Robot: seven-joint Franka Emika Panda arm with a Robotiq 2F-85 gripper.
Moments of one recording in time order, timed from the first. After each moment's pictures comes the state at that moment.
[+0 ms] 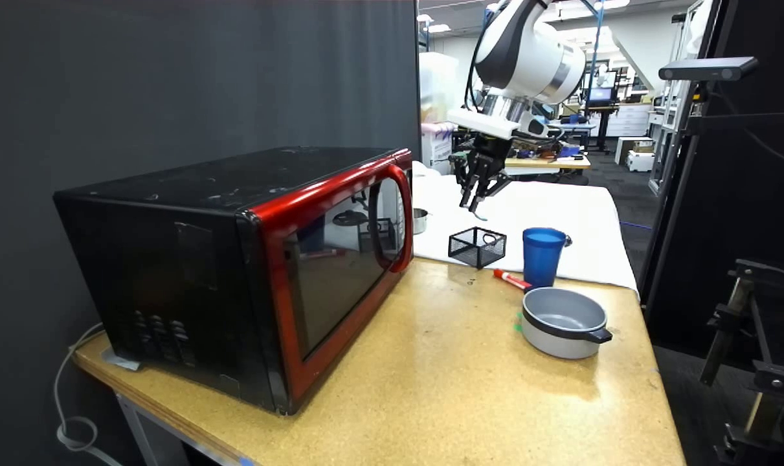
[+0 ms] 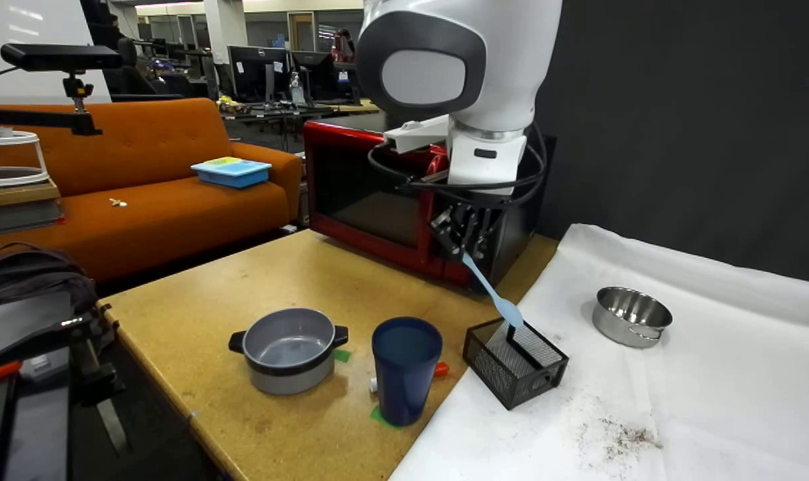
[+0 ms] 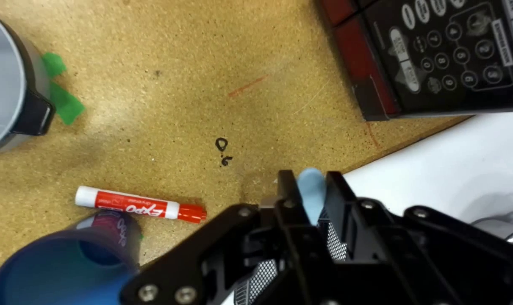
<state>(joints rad) -0.15 0.54 0.03 -2.02 0.61 2.71 0.97</state>
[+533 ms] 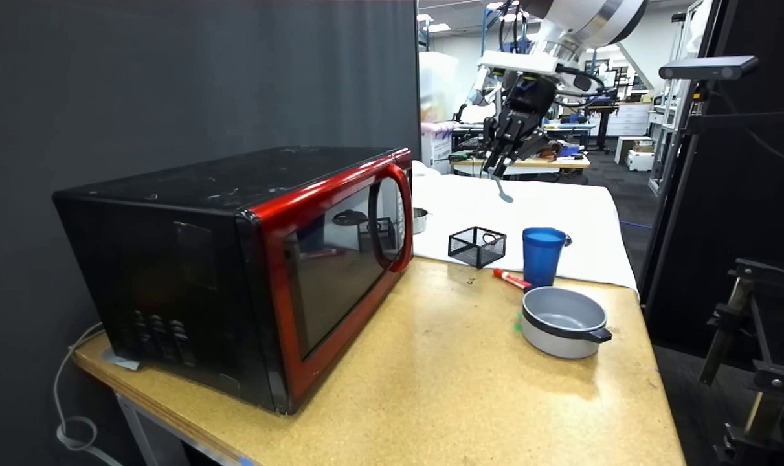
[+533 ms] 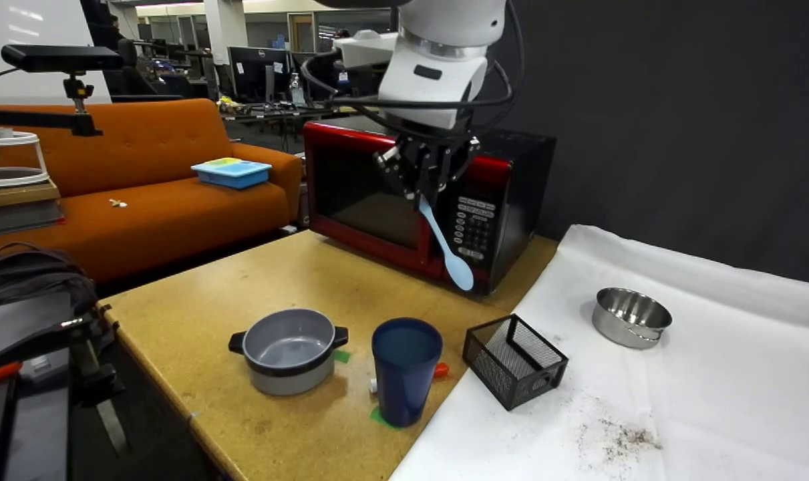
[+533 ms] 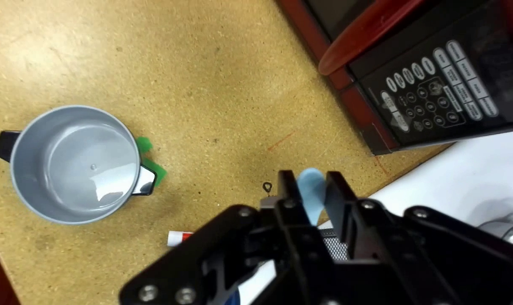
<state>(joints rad) -0.15 0.21 0.01 -2.28 0.84 2.57 0.91</state>
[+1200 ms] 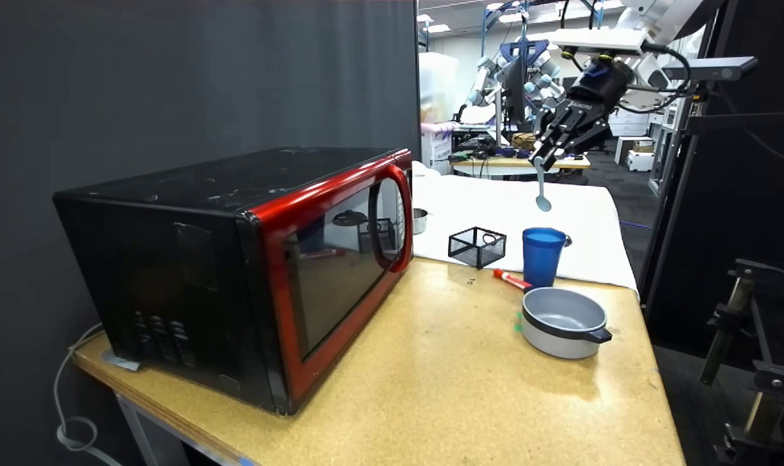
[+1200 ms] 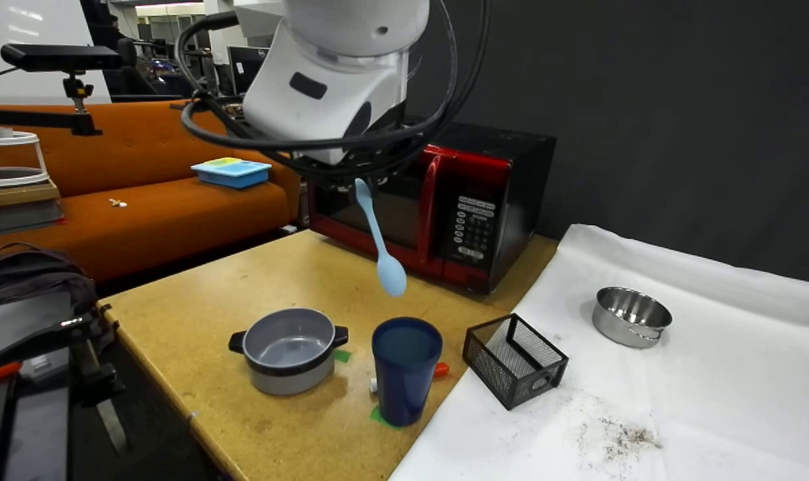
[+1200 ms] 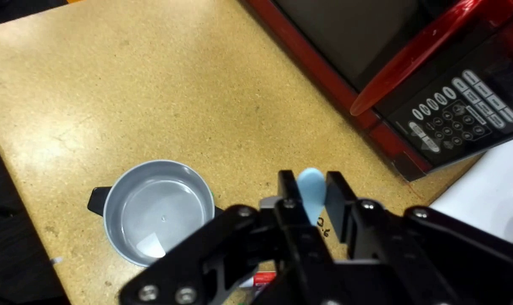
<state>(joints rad) -0.15 -0.01 -0.10 -2.55 1.18 2.41 0.62</state>
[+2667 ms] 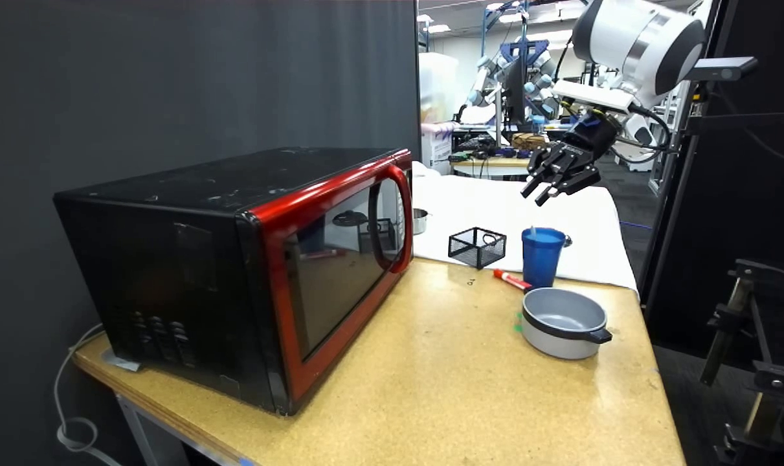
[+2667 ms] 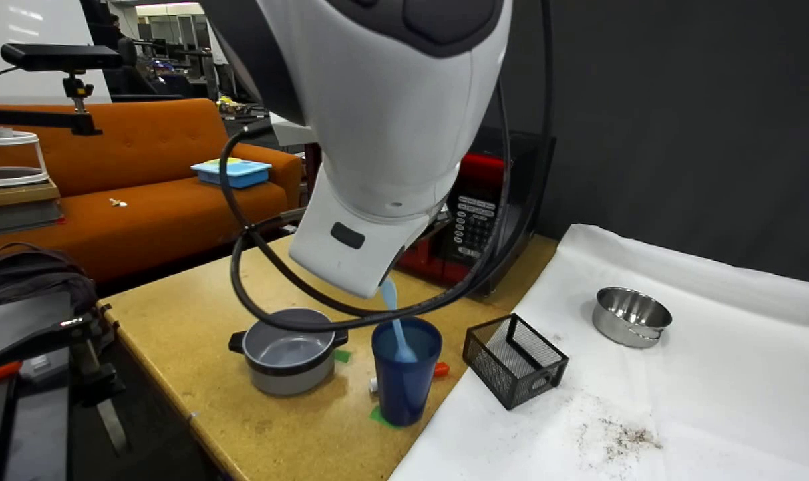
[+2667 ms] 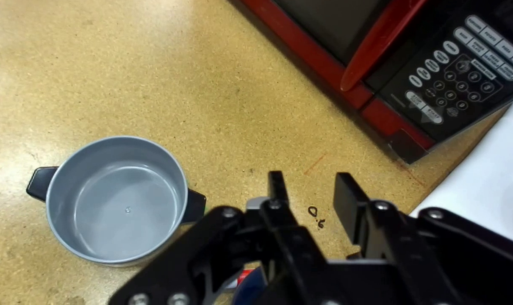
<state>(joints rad) -0.16 0.25 -0.19 -2.44 1.42 2.32 0.31</state>
